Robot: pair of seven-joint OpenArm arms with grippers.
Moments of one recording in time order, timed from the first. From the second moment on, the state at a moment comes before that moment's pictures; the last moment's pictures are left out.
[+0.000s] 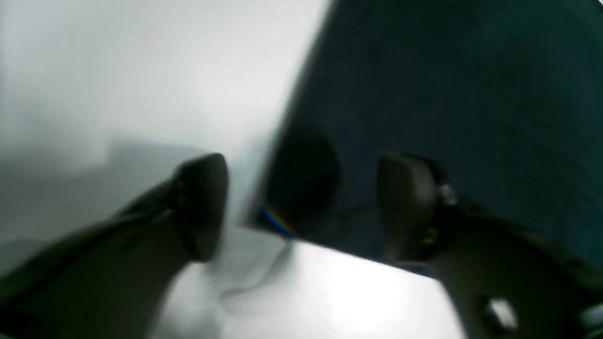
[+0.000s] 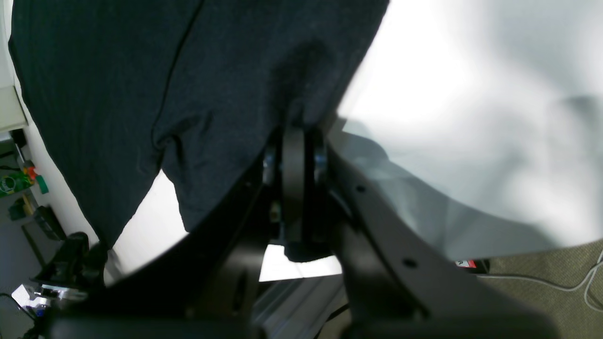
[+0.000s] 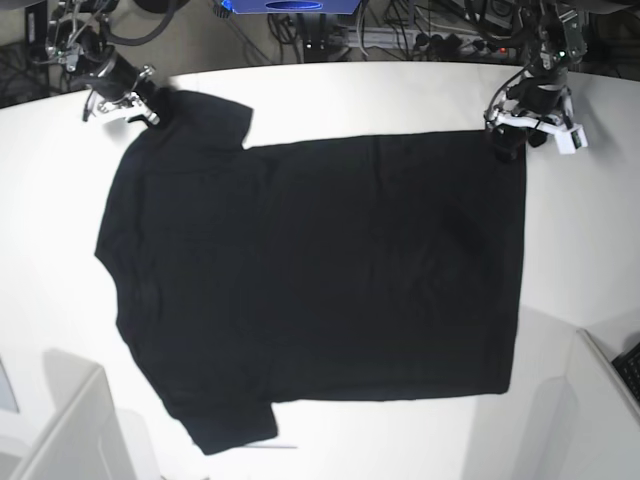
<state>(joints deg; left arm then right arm) 31.7 -11.8 -23.1 94.8 -41.5 -6.0 25.8 -29.5 8.2 24.0 93.8 55.5 1.9 -52.0</state>
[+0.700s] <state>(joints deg) 38.0 -12.7 -22.8 99.0 -40.8 -5.8 26.8 -35.8 7.9 30.0 105.5 51.9 0.0 -54.2</state>
